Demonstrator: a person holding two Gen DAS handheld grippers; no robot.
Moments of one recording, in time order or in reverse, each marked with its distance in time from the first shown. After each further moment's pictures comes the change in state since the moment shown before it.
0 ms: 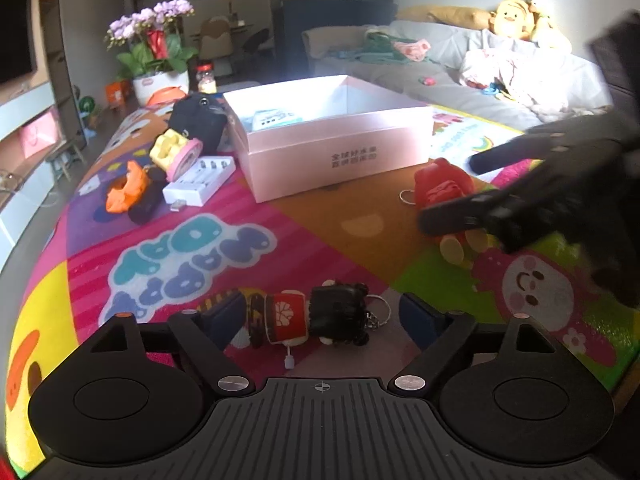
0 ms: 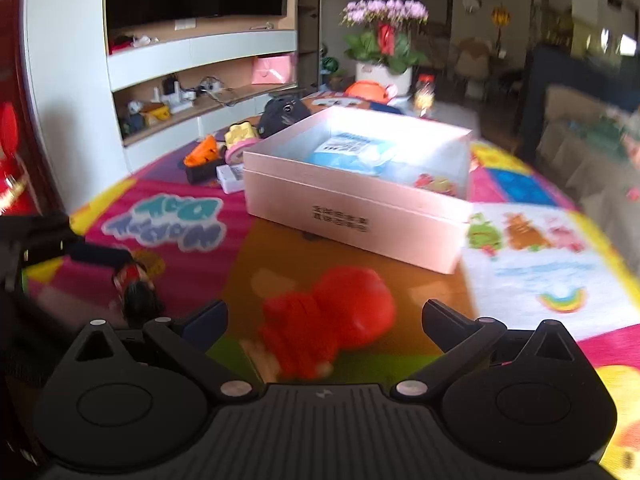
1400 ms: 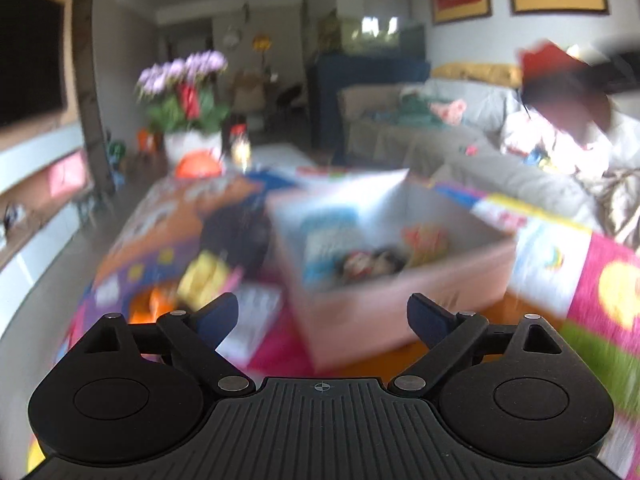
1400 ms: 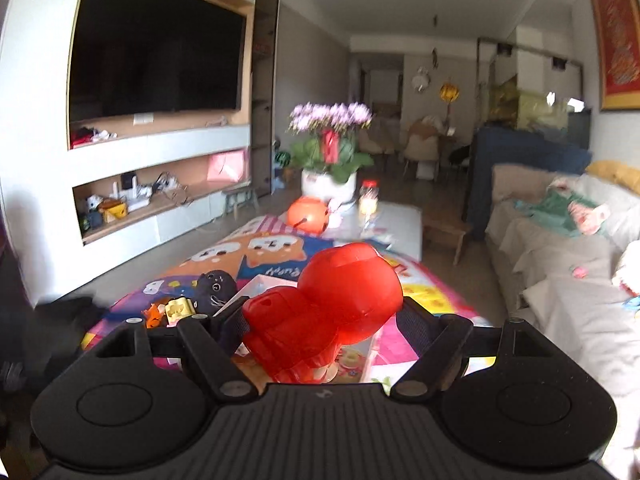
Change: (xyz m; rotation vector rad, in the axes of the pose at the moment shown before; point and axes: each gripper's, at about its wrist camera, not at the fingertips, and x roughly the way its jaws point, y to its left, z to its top) left arm 0.048 0.046 0.075 -0.045 -0.162 0.103; right arm -0.063 -0.048 0.120 0.028 -0.270 -0.145
